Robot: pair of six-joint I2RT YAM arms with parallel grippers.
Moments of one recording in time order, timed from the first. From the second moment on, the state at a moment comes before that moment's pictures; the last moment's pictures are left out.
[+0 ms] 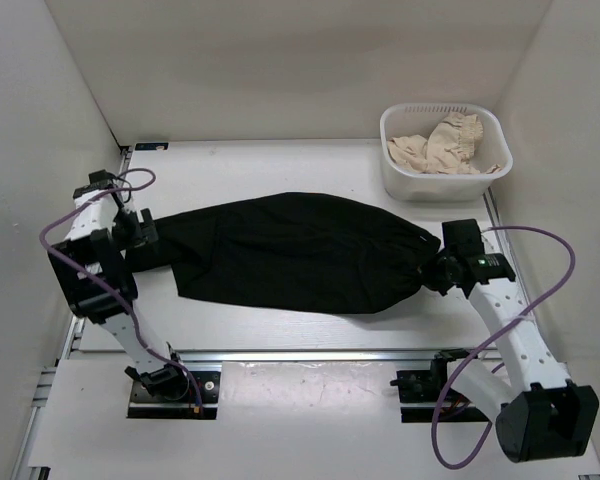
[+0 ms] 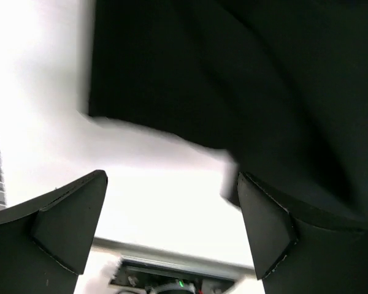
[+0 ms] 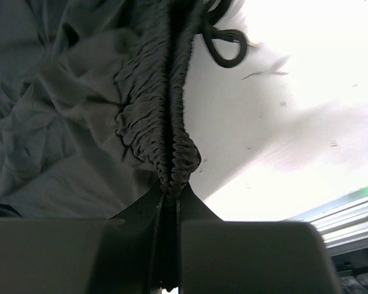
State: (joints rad) left arm 0.35 1.76 1.38 -0.98 0.00 0.00; right arm 0.16 0.98 0.79 -0.87 0.06 0.99
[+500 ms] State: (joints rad) left arm 0.34 2.10 1.56 -0.84 0.07 0.00; right arm -0.11 0.90 0.82 -1.02 0.10 0.81
